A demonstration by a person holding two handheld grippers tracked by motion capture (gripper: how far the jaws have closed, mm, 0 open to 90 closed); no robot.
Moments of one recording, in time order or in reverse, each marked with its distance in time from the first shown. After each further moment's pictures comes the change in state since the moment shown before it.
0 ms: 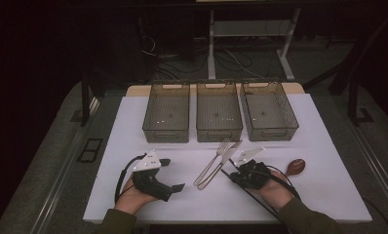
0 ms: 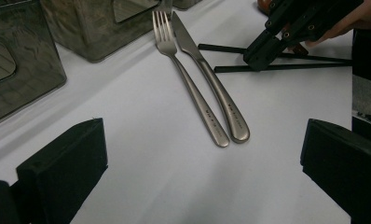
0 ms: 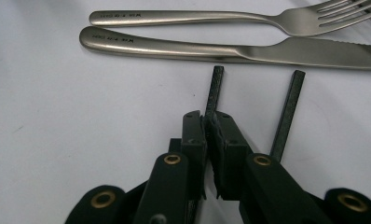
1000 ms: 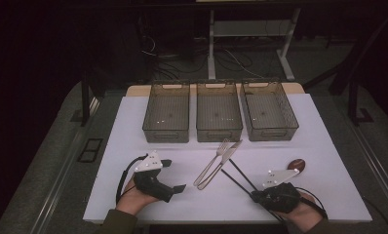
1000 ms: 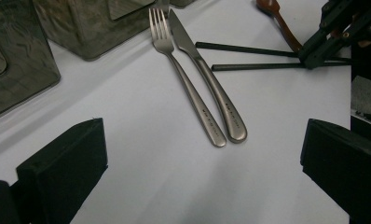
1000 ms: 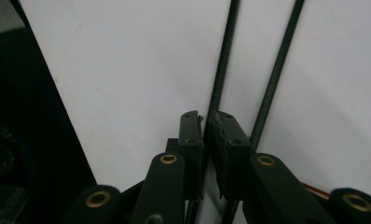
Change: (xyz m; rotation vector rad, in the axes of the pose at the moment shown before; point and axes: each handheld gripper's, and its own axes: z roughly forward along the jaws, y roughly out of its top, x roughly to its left) left arm -0.002 0.000 0.003 0.009 -0.006 0.002; right arm 0.013 -0.070 -0.043 -0.020 0.030 -0.006
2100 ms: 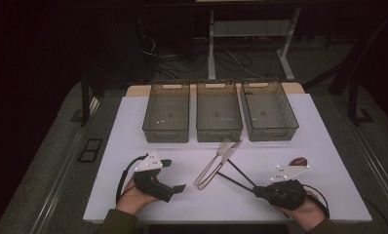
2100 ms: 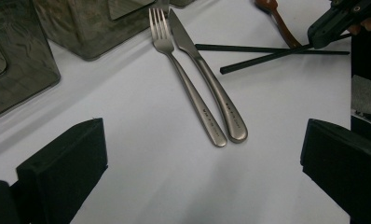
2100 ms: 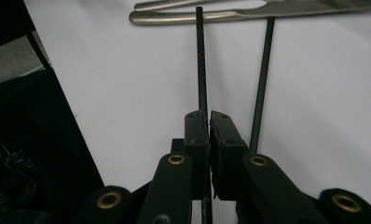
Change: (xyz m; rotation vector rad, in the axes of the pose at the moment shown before) left arm 0.000 0.000 0.000 0.003 -0.002 -0.002; right arm -0.007 0.004 -0.021 -0.119 0.025 0.078
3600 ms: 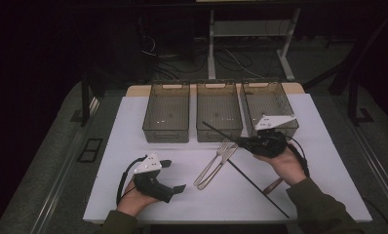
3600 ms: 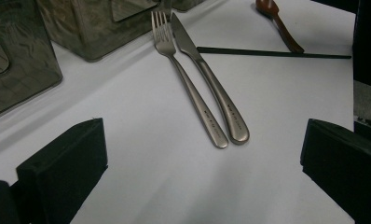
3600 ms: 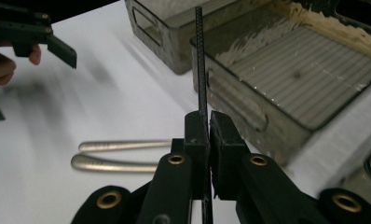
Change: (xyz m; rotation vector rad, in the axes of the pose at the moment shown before) left arm 0.000 -0.005 0.001 -0.034 0.010 -0.007; right arm -0.048 0.119 0.017 -0.154 -0.058 -0.034
